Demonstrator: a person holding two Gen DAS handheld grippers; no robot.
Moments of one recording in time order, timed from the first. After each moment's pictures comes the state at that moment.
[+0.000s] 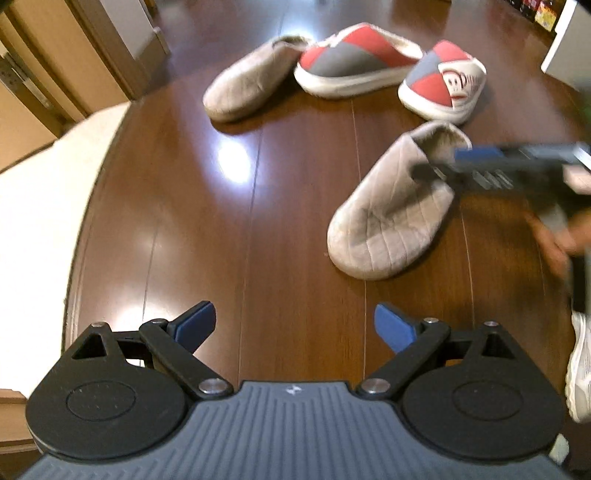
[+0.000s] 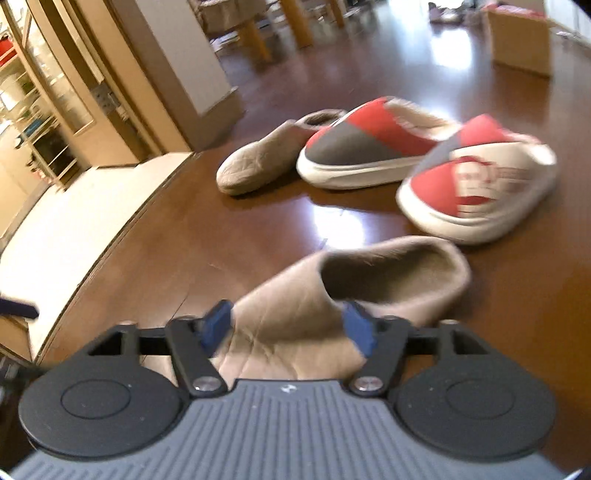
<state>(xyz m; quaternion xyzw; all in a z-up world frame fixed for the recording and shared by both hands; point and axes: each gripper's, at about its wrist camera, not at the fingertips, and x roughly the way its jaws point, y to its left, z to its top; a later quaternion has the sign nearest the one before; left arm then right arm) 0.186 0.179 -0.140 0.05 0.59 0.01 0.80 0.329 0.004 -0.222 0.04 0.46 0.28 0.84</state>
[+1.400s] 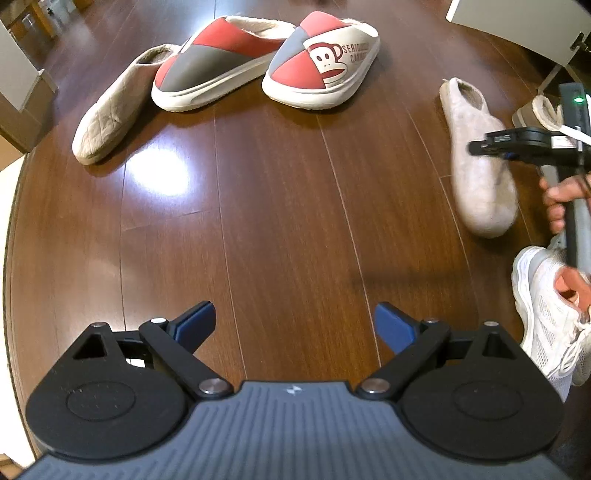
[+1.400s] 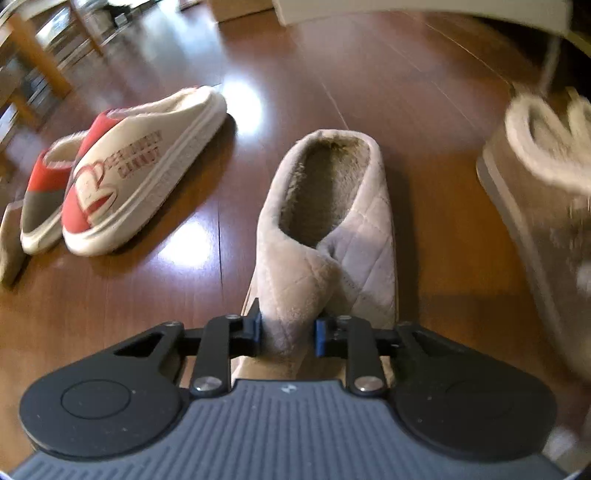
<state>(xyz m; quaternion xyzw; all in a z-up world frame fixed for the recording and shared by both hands) 0.233 0.061 -0.155 0.08 0.61 -0.10 0.78 0.331 -0.259 -0.250 0.14 0.51 -0.04 0.85</state>
